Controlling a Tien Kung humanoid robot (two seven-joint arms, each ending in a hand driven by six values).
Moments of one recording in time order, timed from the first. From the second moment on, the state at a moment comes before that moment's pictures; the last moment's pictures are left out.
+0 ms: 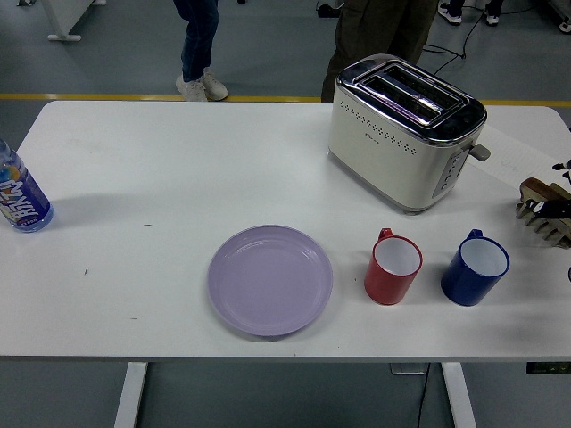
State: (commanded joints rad) left arm -0.10 0.10 -1.02 -0.18 0.99 0.21 0.34; right arm 0.44 -0.34 1.35 1.15 -2.15 0.03 -0.48
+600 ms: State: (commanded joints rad) left arm -0.09 0.10 -1.02 -0.18 0.99 0.21 0.35; right arm 0.45 -0.34 1.32 1.12 -2.15 -0.01 -0.48
